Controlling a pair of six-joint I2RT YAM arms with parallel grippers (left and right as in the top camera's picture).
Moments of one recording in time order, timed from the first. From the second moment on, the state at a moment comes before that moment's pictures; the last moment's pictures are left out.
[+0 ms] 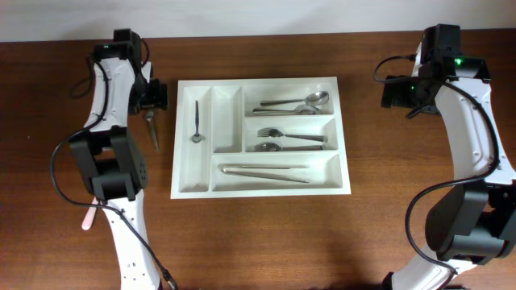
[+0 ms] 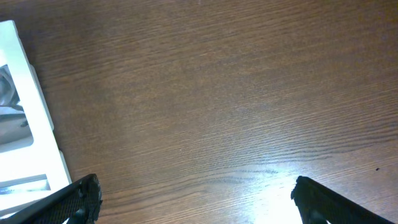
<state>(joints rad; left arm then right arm) 0.09 2.54 2.33 -1.27 -0.04 -0.04 -0.14 1.88 1.72 -0.98 0.08 0.15</state>
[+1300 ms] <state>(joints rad) 0.09 2.59 2.34 -1.32 -0.10 -0.32 -0.14 1.88 1.72 -0.98 0.08 0.15</state>
